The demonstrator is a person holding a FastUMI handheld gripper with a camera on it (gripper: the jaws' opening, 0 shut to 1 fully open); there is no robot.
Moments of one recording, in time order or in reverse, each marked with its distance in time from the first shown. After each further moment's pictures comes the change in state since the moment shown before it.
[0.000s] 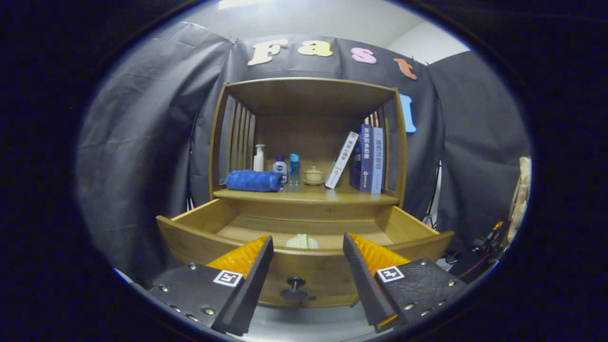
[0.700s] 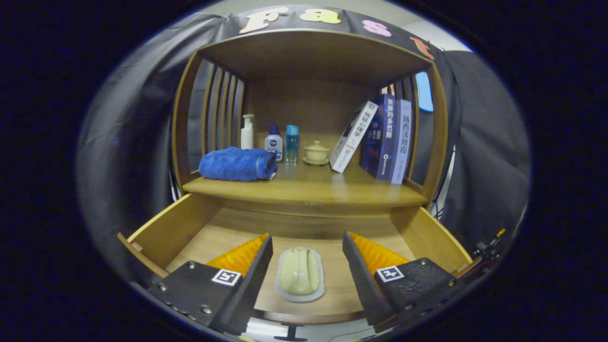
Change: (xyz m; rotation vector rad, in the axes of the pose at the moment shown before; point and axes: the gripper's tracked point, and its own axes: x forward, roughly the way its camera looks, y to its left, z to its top) arm 0.119 -0.005 -0.024 0.013 0.259 -0.025
